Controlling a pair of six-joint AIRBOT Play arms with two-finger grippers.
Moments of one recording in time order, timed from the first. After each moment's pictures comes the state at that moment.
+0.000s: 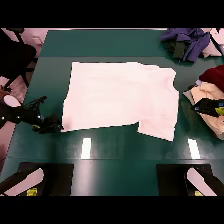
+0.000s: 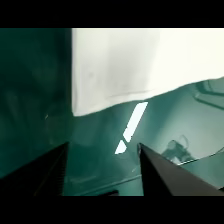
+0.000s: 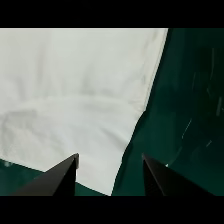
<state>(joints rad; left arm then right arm) 0.27 -1.11 0.69 1.08 -1.32 -1.36 -0.45 -0.93 0.95 -1.15 1.41 1.28</state>
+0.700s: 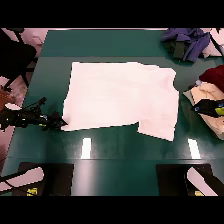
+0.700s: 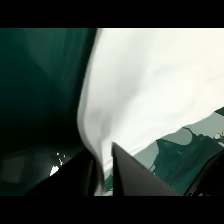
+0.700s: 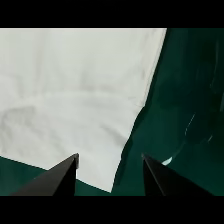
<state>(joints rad) 0.37 -1.28 0.63 0.81 -1.17 -1.16 -0.47 -0.95 0.95 -1.15 1.43 1.28</state>
